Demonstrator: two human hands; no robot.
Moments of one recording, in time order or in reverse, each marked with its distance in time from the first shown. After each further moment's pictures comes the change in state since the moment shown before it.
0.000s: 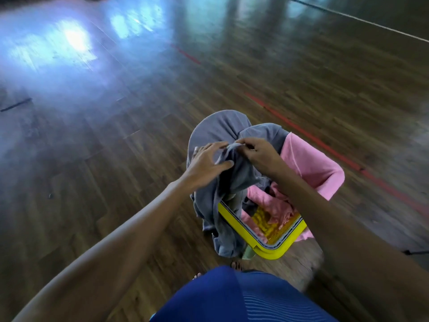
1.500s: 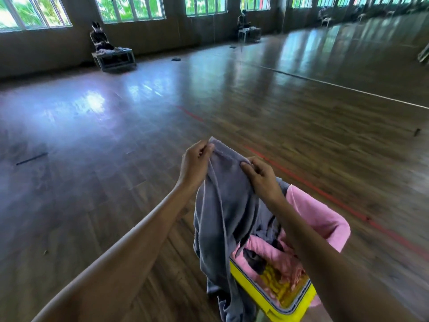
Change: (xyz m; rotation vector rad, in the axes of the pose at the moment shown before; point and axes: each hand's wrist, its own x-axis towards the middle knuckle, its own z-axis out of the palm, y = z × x) left_hand 0.061 0.058 -0.106 -0.312 0.447 0.098; right_hand 0.040 -0.054 -0.017 0.338 0.299 -0.144
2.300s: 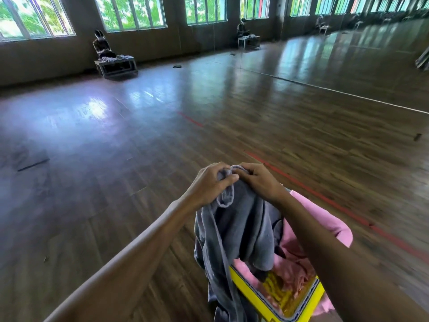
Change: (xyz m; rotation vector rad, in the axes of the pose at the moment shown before) left_hand -0.025 0.013 0.004 0.264 -0.334 0.103; right_hand 0.018 -0.025 -0.004 -0.181 -0.296 -0.006
